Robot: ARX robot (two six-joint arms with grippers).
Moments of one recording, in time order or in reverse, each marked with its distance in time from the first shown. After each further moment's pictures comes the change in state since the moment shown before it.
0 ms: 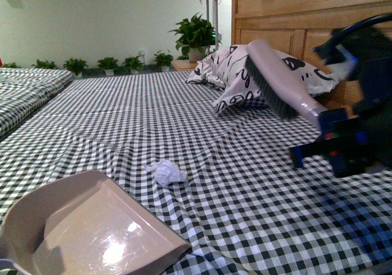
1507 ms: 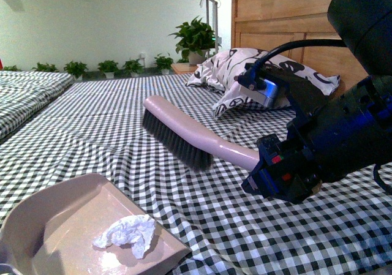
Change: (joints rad) left arm 0.000 0.000 0.000 0.000 0.000 0.005; right arm -0.001 0.117 0.221 -0.387 -0.518 -0.200
